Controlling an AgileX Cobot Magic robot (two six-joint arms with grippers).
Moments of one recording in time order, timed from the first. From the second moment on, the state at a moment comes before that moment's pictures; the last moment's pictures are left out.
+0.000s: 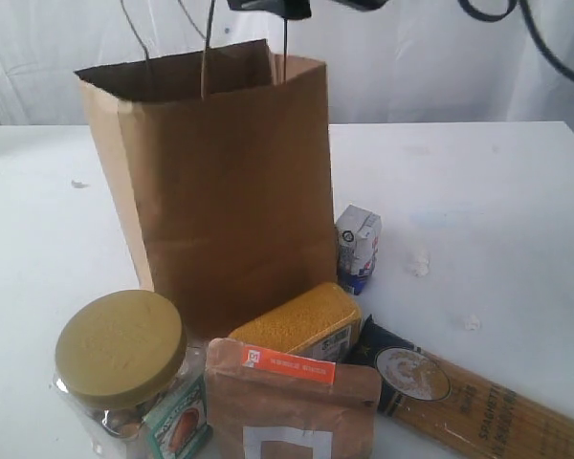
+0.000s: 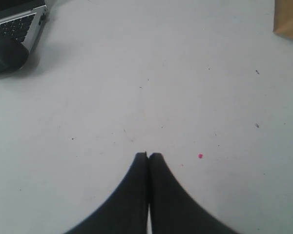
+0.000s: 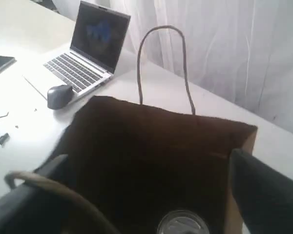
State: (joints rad) left arm 0.07 0.00 0.02 -0.08 0.52 0.34; right arm 0.41 1.54 -1.49 0.94 0.65 -0.89
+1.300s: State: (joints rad) left arm 0.07 0.00 0.02 -0.08 0.52 0.34; right arm 0.14 1.46 -0.83 -0.24 0.77 0.21
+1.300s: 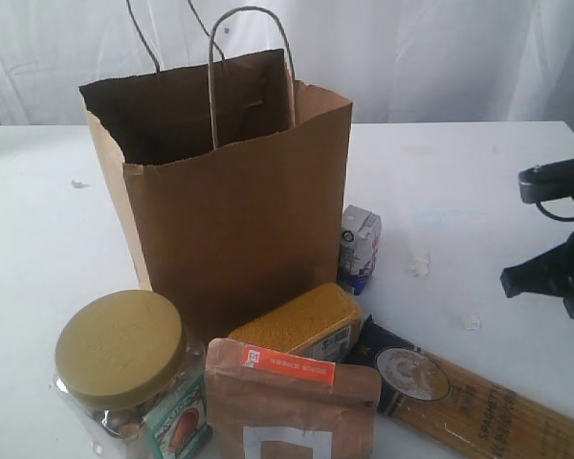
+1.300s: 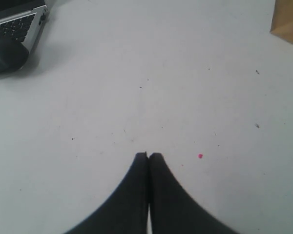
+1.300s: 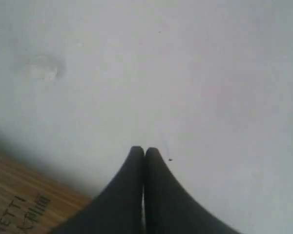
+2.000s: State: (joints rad) left arm 0.07 0.00 0.02 -0.11 0.33 0.35; right arm 0.13 0.28 -0.43 -0.13 0.40 0.27
